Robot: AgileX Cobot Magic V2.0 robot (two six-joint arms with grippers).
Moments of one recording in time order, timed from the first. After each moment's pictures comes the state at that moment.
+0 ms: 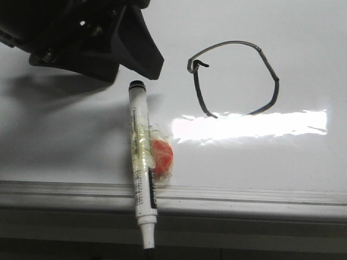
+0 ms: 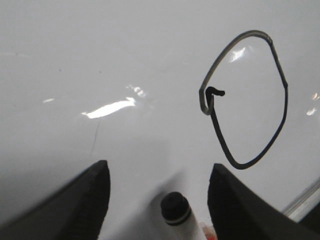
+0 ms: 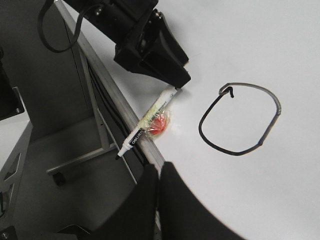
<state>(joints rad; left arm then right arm) -0.86 1.25 -0.82 0.14 0.28 -0.46 0.85 0.49 -0.75 0.13 0.78 -0.22</state>
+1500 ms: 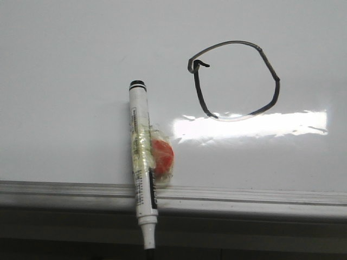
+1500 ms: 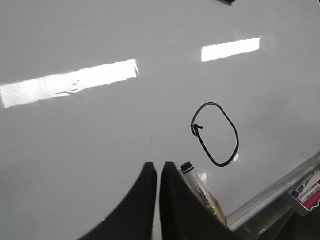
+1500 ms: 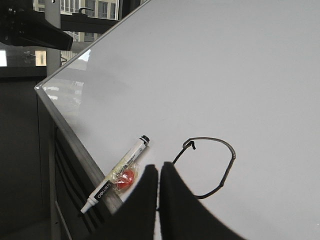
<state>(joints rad) -0.86 0.42 -0.54 0.29 0.39 -0.46 0.85 0.02 -0.36 0.04 0.39 -0.22</state>
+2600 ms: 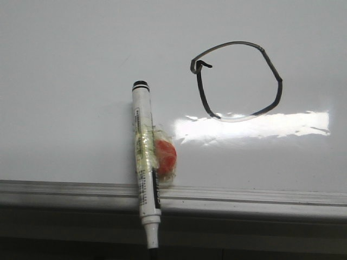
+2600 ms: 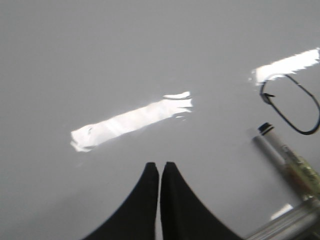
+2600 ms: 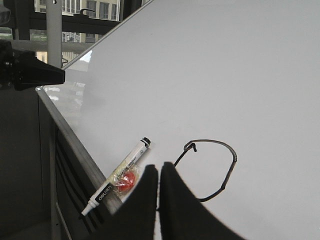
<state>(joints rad) -0.57 0.11 -0.12 0.25 0.11 -0.22 0.85 0.02 -0.36 0.03 0.39 -0.22</state>
